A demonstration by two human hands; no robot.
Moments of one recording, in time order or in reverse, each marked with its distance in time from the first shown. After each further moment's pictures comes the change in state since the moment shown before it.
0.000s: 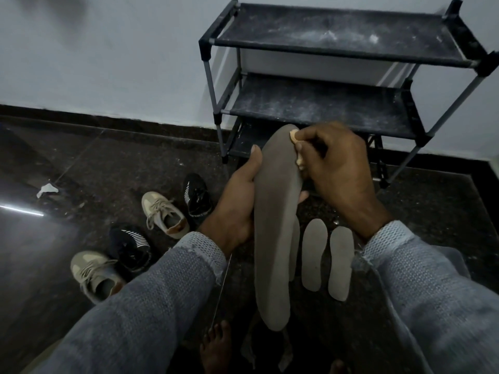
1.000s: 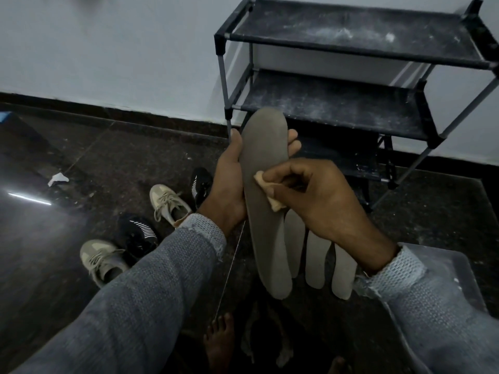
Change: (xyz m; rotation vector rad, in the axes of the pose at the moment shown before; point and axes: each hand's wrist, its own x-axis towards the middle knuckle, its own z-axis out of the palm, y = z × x) left_hand 0.007 0.018 -0.021 -0.193 -0.179 0.090; right_hand -0.040 -0.047 0.002 0.453 -0.433 0.159
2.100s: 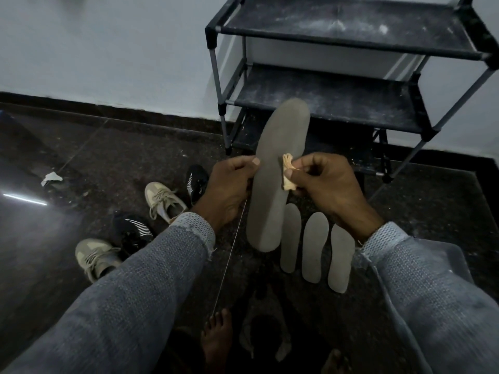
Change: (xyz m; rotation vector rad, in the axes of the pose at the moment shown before) left_hand 0.018 -0.014 -0.033 0.654 0.513 0.099; right_hand 0.019 0.053 -0.016 0.070 0.231 0.297
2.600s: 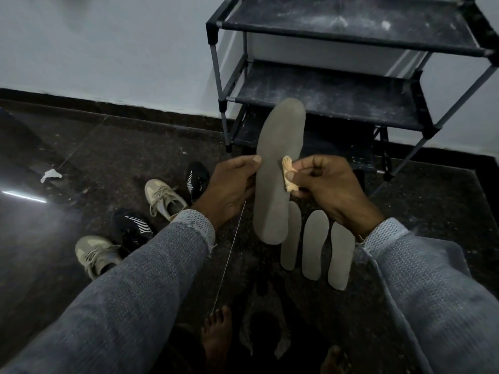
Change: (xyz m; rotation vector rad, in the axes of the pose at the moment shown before) left_hand 0.001 -0.003 -0.002 -0.119 -0.055 -0.069; right_hand 0.000 0.002 0.002 0.154 -0.074 0.153
